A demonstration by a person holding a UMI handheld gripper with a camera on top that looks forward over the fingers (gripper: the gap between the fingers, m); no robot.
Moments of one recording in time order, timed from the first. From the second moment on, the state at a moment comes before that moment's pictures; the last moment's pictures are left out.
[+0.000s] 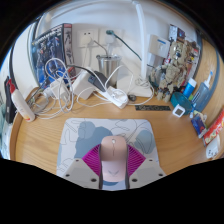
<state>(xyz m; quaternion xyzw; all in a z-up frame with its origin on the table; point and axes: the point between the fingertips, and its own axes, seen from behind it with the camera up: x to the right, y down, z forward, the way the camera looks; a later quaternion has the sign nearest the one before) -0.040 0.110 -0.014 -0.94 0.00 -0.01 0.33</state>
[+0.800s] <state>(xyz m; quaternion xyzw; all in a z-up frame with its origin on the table) -0.112 0.071 0.206 -0.91 0.02 0.03 0.41</state>
